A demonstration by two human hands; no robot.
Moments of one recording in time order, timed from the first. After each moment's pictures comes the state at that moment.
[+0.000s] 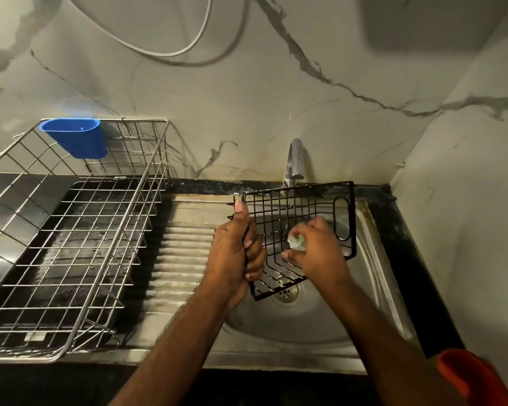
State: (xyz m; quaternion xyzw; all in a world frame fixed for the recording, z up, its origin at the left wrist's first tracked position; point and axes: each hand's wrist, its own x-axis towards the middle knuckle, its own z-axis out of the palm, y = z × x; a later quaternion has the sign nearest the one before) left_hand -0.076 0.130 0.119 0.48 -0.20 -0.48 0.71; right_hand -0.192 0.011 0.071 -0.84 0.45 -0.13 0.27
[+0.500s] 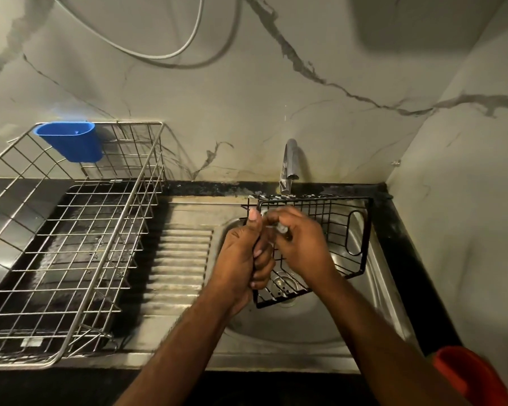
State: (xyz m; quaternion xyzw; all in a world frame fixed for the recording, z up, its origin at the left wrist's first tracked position) left_hand -0.089 0.128 0.118 0.49 -0.25 -0.50 0.67; right_hand -0.177 0.017 0.095 -0.84 0.26 -0.31 0.36
